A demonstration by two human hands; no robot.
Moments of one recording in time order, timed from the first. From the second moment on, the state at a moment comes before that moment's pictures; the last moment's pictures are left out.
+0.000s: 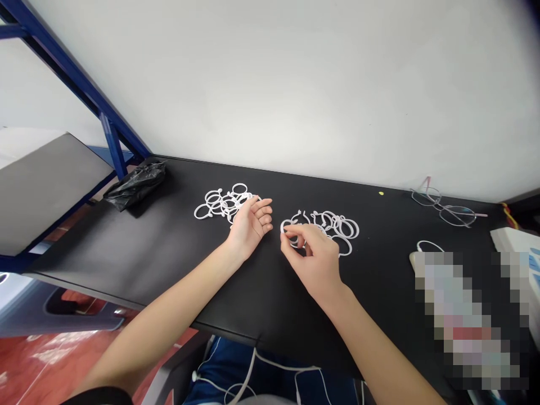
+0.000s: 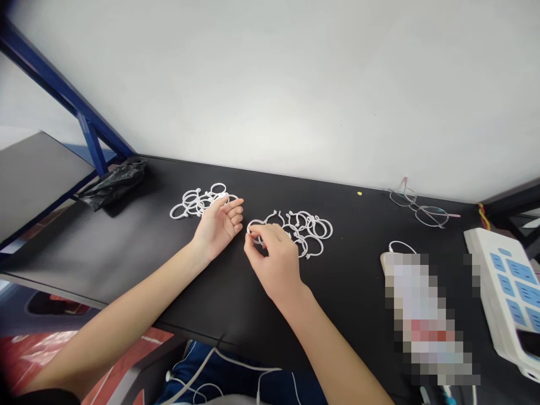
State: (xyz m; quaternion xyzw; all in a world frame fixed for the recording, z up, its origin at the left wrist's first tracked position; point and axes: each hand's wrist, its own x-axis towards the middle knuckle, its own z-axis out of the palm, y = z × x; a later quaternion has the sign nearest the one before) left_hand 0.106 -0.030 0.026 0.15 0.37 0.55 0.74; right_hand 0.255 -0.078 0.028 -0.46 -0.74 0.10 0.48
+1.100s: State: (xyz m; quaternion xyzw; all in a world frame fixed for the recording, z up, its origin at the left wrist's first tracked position) left_hand 0.118 -0.062 0.024 0.64 0.37 0.45 0.50; right_hand 0.254 -0.085 0.032 -0.39 -0.63 0.23 0.63
